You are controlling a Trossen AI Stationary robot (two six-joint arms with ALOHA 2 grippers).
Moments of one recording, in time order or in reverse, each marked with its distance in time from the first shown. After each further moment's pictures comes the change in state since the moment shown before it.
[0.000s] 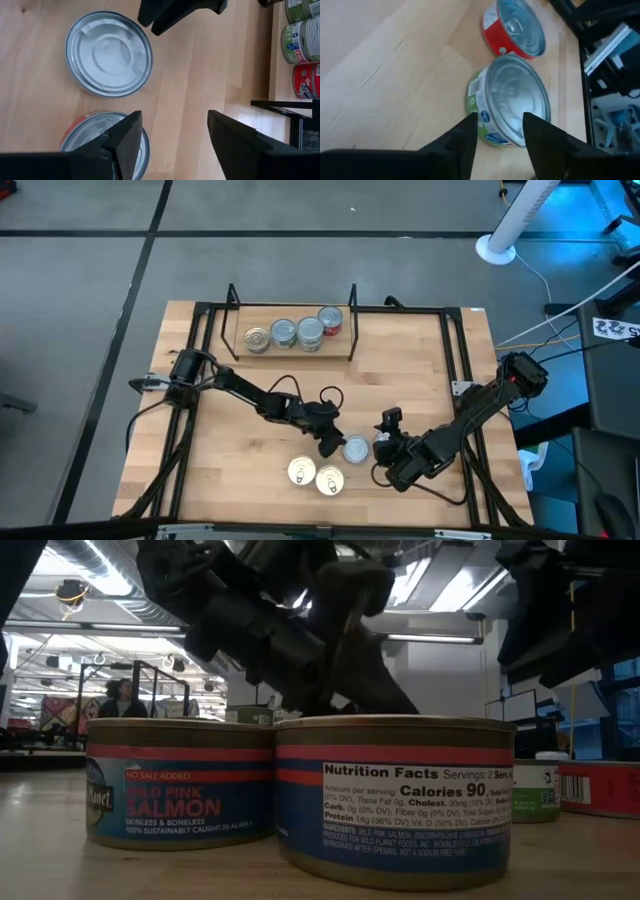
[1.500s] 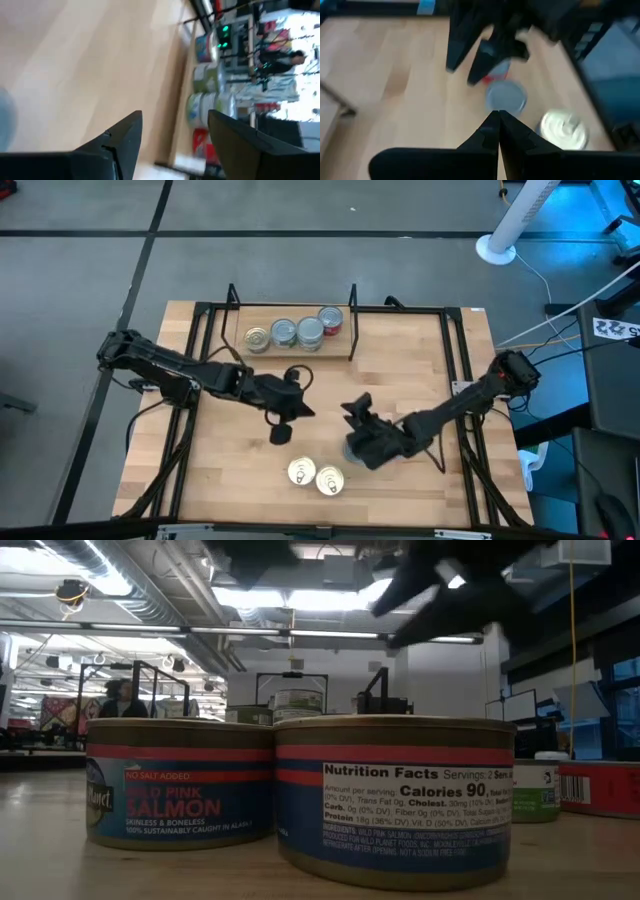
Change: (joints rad) left arm -0.030 -0.624 0.003 -0.636 -0.143 0.688; right arm -0.186 0.034 0.000 0.477 0.267 -0.743
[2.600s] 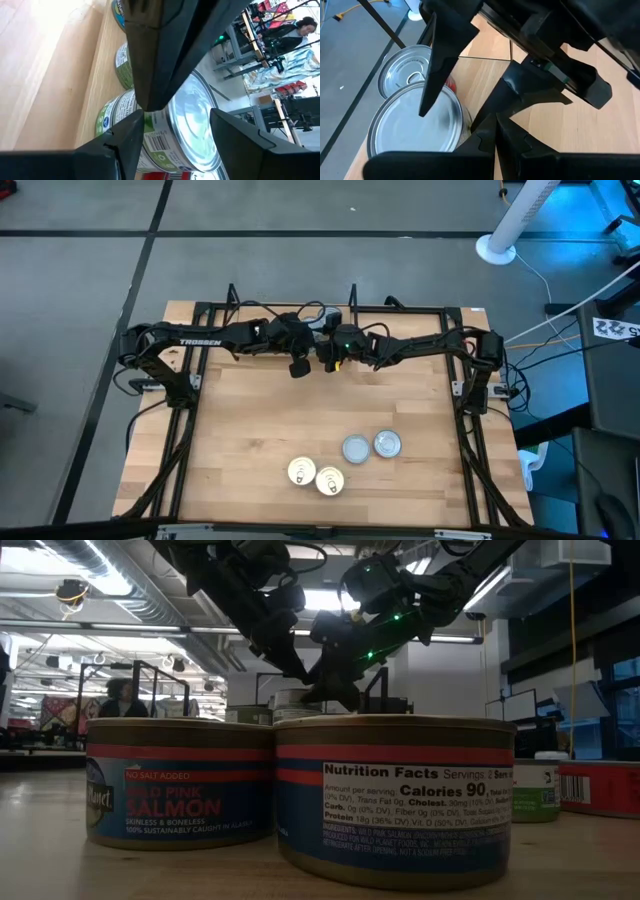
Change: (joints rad) left arm 0.512 0.144 0.000 0.010 -0.048 0.307; right arm -0.747 0.174 -0.002 0.682 -0.615 -0.391
